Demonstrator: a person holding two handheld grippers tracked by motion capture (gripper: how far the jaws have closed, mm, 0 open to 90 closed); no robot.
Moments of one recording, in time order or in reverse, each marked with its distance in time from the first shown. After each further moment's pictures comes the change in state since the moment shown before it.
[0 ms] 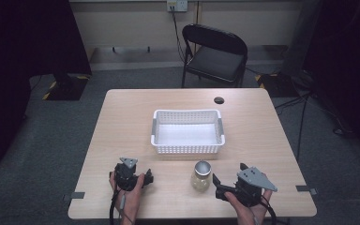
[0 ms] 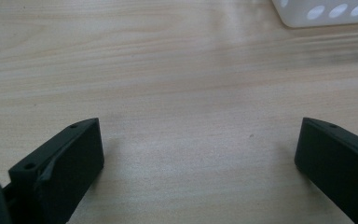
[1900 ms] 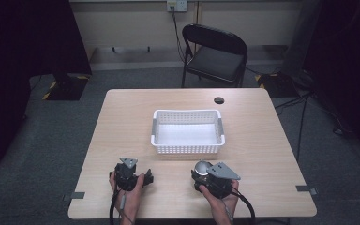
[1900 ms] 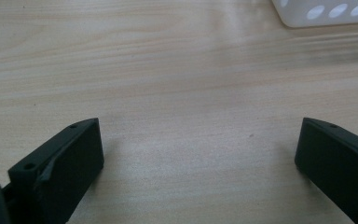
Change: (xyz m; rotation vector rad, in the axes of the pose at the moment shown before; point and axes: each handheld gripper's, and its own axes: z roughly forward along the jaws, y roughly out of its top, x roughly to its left) left arm 0.000 0.000 0.000 0.000 -0.001 0.000; right arm 0.035 -0.021 0.071 0.083 0.107 -0.057
